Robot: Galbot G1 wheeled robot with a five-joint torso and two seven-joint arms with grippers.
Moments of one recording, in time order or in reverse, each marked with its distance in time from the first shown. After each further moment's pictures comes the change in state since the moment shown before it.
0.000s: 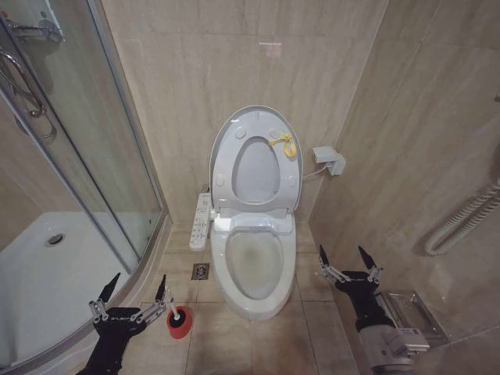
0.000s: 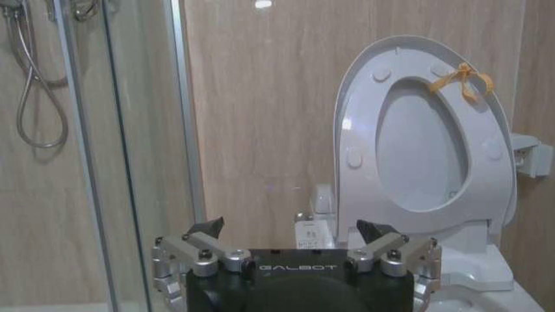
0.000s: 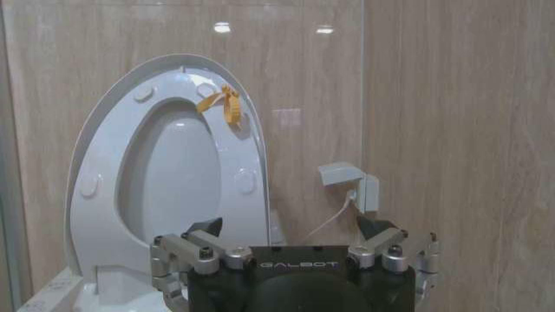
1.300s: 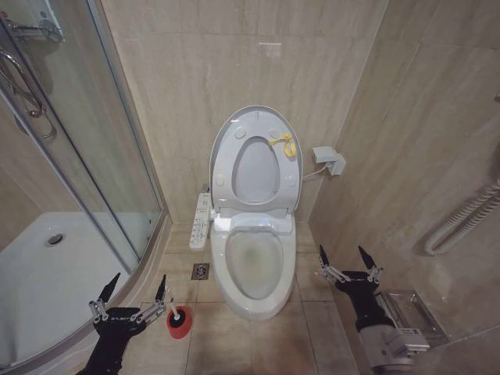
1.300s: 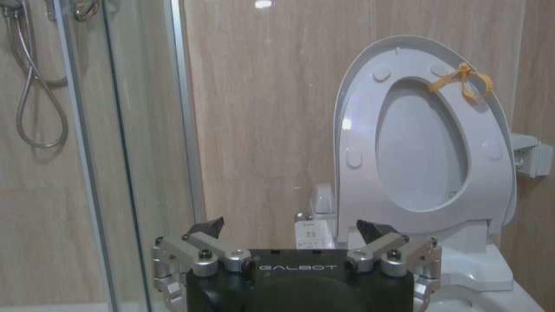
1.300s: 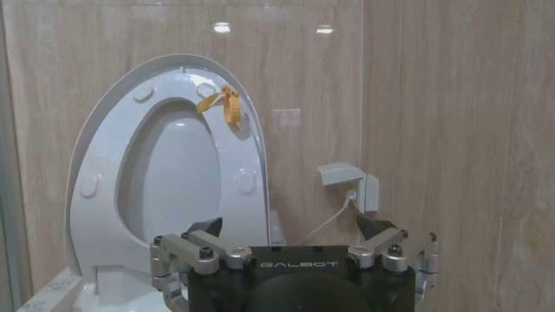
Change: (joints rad) left arm 0.000 0.000 0.000 0.000 0.000 0.000 0.000; right arm 0.000 0.000 0.000 0.000 0.000 0.000 0.000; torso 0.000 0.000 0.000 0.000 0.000
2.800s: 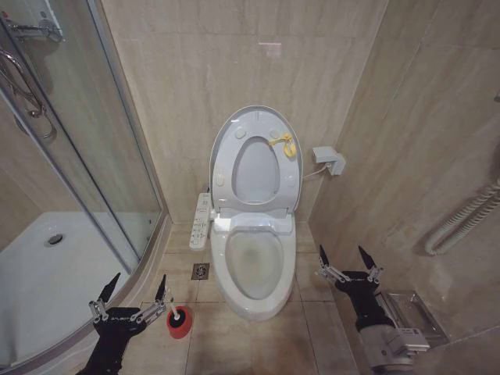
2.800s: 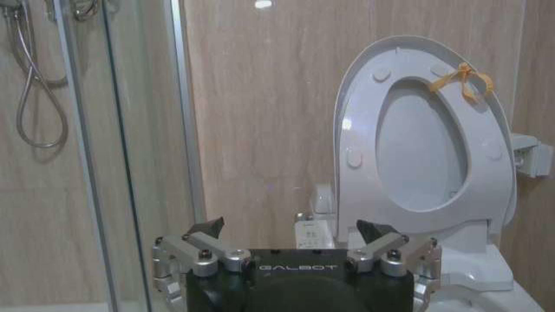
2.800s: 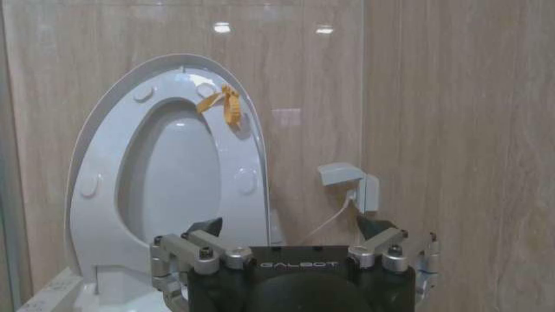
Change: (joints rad) left arm 0.000 0.000 0.000 0.000 0.000 0.000 0.000; right arm 0.000 0.000 0.000 0.000 0.000 0.000 0.000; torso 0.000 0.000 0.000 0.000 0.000
